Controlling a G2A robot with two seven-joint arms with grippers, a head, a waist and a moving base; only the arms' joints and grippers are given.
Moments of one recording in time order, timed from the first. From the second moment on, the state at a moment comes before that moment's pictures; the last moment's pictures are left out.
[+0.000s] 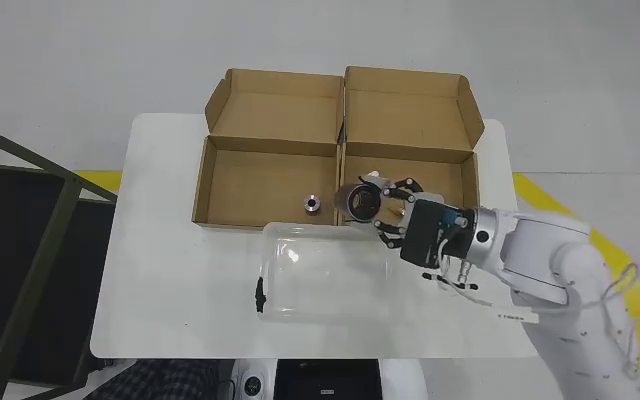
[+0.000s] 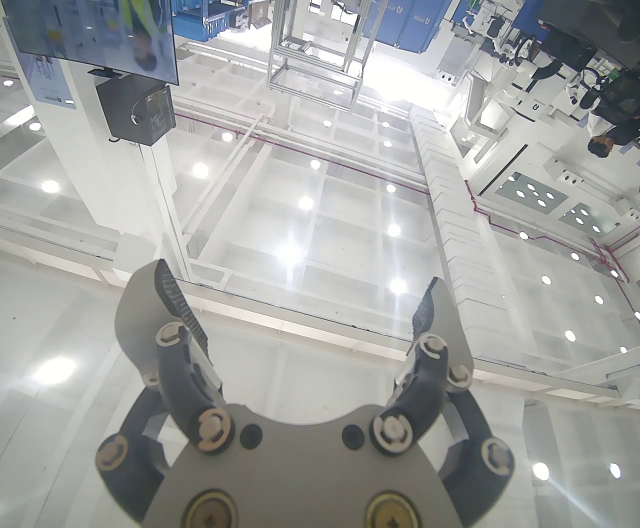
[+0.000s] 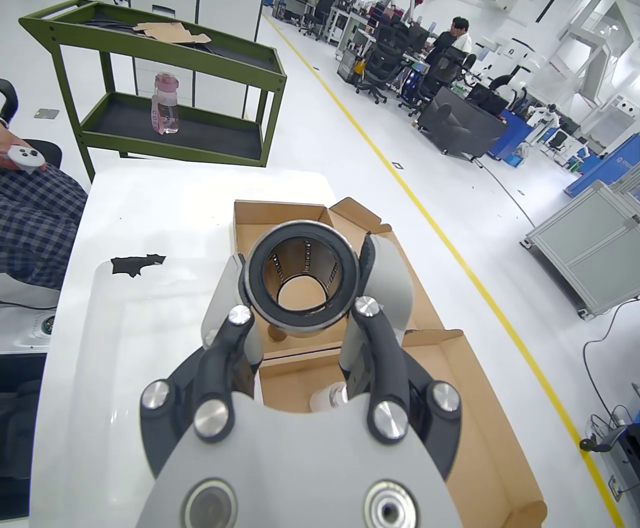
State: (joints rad) left arm -0.03 -0.30 -0.61 -1.22 3.05 0.21 0.06; right arm -1.15 -1.05 1.32 -2.12 -1.07 -0.84 0.37
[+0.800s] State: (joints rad) left arm -0.03 -0.30 -0.61 -1.22 3.05 0.21 0.06; right arm -0.90 -1.12 0.95 -1.77 -1.11 -0.72 0.38
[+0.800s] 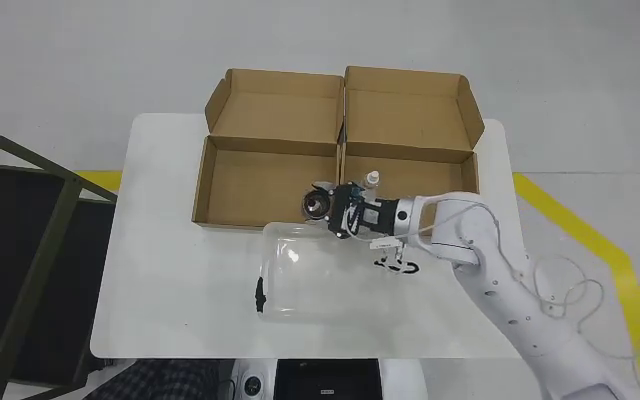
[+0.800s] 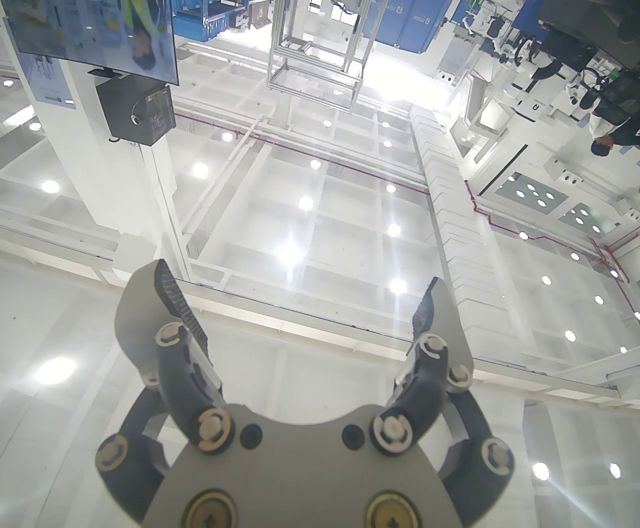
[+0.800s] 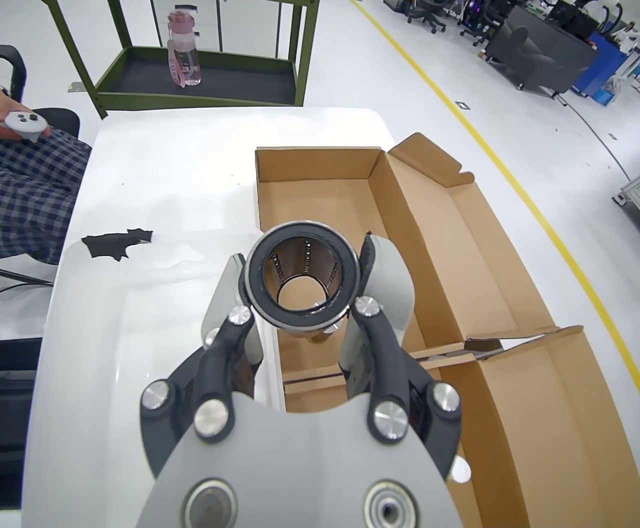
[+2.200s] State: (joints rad) left arm -0.03 -0.30 -0.61 -1.22 3.05 0.21 0.06; right arm -0.61 -1.29 0.69 -1.33 -1.15 -0.40 0.48
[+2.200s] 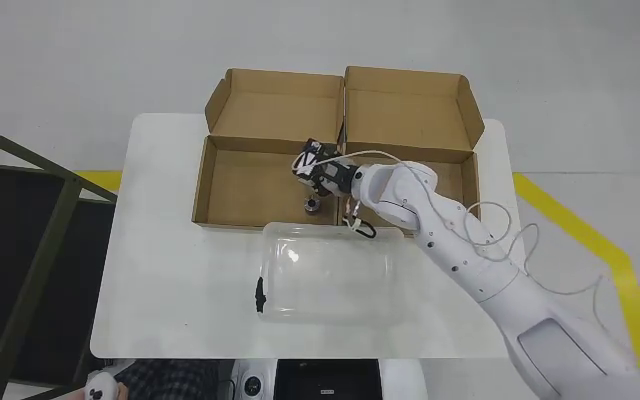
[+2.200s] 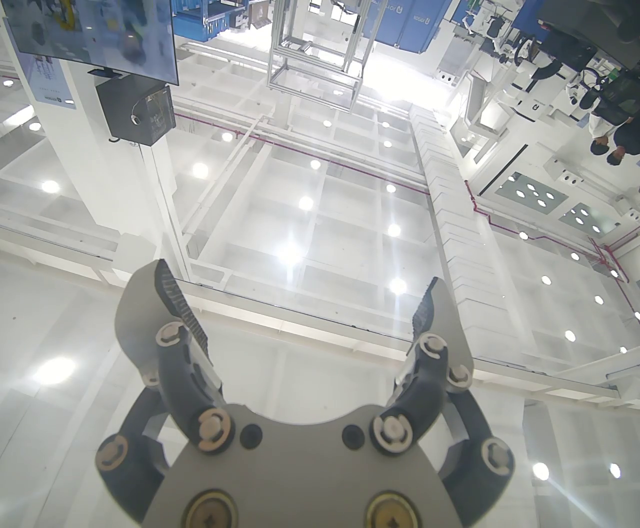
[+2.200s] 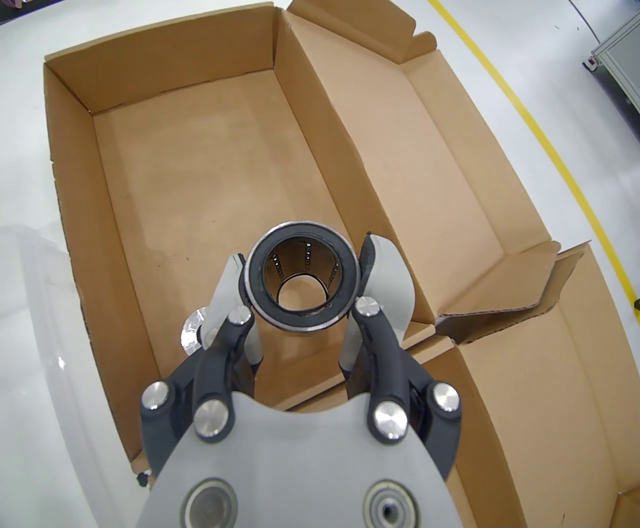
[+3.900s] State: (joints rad) left arm -0.03 -0.30 -0.61 -1.22 3.05 0.21 0.06; right arm -0.75 -1.29 0.86 -1.58 -1.20 -0.50 0.51
